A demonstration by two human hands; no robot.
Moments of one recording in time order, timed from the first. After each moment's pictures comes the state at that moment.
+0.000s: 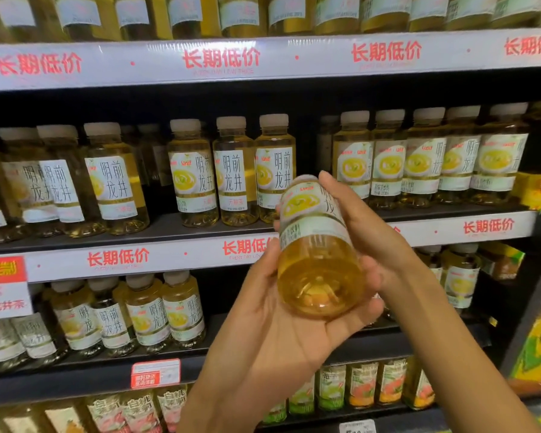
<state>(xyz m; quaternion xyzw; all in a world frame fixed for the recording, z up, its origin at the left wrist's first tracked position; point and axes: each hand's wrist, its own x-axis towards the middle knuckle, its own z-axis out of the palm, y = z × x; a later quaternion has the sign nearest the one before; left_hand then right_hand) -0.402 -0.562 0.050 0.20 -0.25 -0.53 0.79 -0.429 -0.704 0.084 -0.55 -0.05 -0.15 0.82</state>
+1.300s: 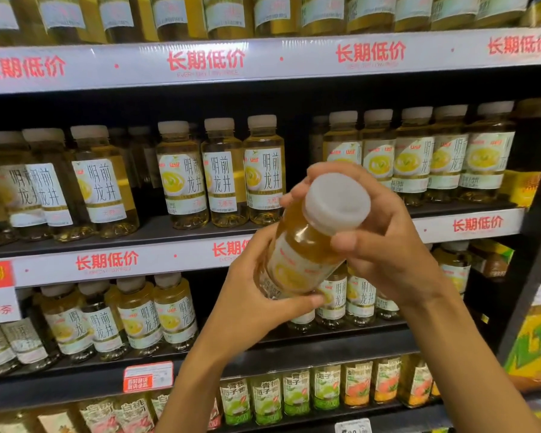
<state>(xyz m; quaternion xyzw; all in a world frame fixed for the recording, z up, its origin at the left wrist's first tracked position) -0.365 -0.568 0.028 0.57 -0.53 -0.06 0.63 -0.460 -0.708 0.082 -0.67 -0.29 -0.29 0.62</state>
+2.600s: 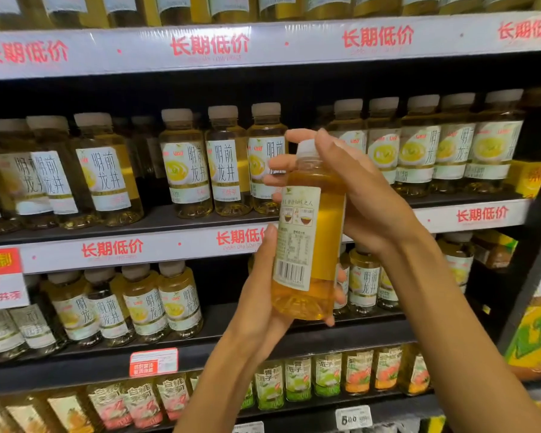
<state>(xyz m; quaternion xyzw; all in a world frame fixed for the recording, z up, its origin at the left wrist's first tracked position) -0.380 -0.583 0.017 0.39 -0.41 -0.38 0.74 -0.441 -0.702 0.108 -0.65 -0.14 -0.26 0.70</state>
